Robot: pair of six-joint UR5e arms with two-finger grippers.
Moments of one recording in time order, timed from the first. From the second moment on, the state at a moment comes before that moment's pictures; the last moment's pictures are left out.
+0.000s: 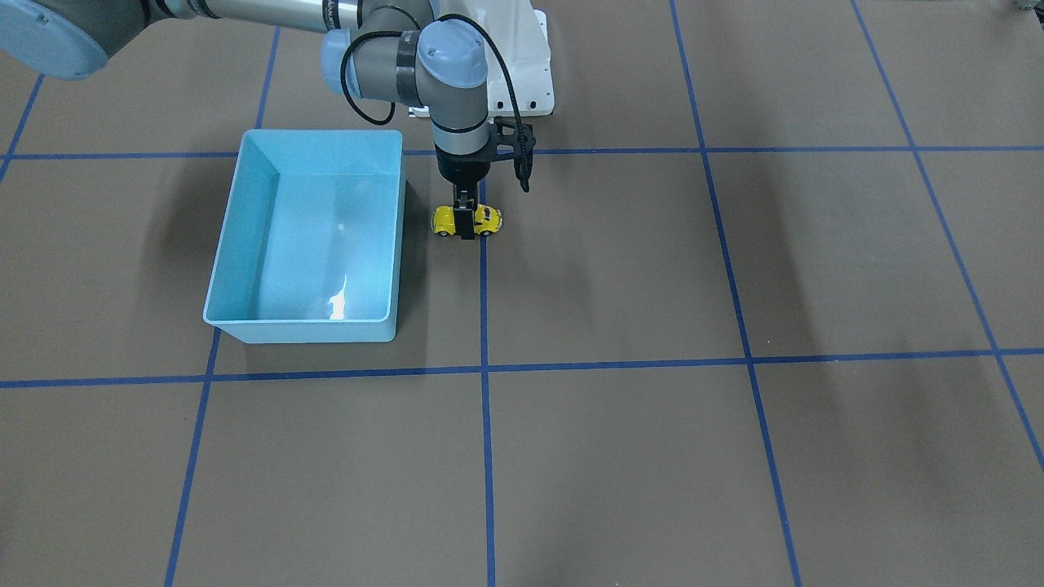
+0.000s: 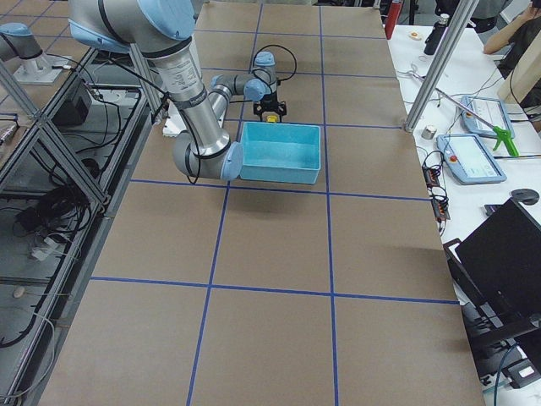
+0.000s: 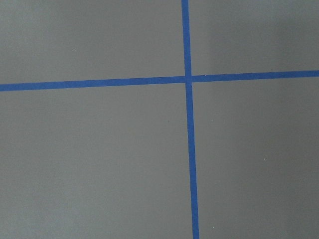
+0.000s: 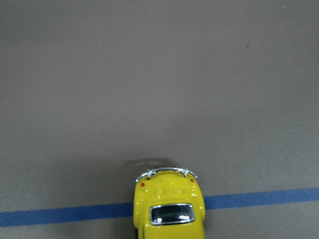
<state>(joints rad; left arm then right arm) -1.63 -1.58 -1.55 -1.47 -2.44 0.18 0.33 -0.86 1.61 -1.53 1.71 -0.17</state>
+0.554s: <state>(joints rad) -1.63 -1.58 -1.55 -1.47 -2.44 0.18 0.33 -0.86 1.63 -1.53 1.71 -0.10</state>
